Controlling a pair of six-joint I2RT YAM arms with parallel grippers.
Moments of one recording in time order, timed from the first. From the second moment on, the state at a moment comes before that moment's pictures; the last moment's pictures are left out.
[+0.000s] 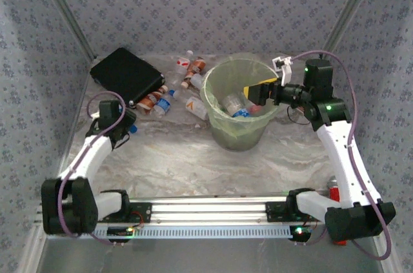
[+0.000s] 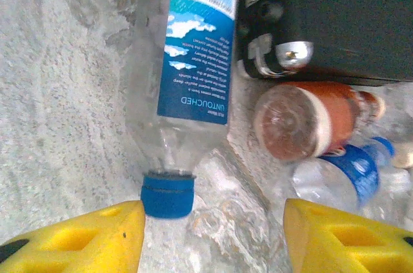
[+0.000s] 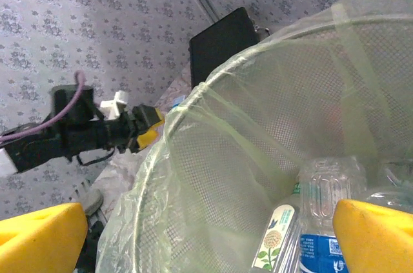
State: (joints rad) left arm 0.00 1.13 0.65 -0.33 -0.05 -0.96; right arm 0.15 1.13 1.27 -0.61 -0.80 0.21
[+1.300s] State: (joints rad) left arm 0.05 1.59 0.85 -0.33 -0.05 -0.68; right arm 0.20 1.16 1.35 -0.72 -0.71 0.16
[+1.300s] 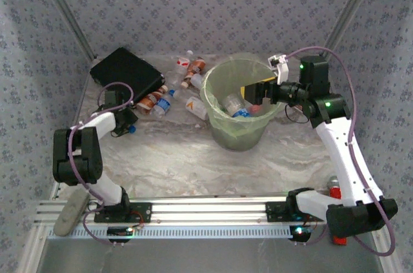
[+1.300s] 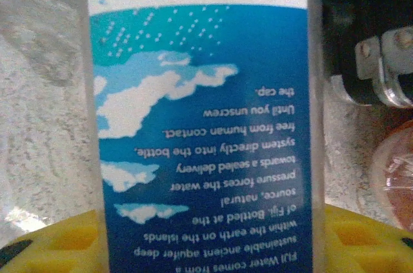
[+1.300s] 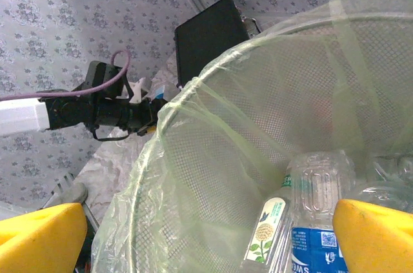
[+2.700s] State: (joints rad) left arm -0.60 1.13 0.98 -0.05 0.36 -0.58; right arm 0.58 1.74 1.89 -0.58 -0.68 0.43
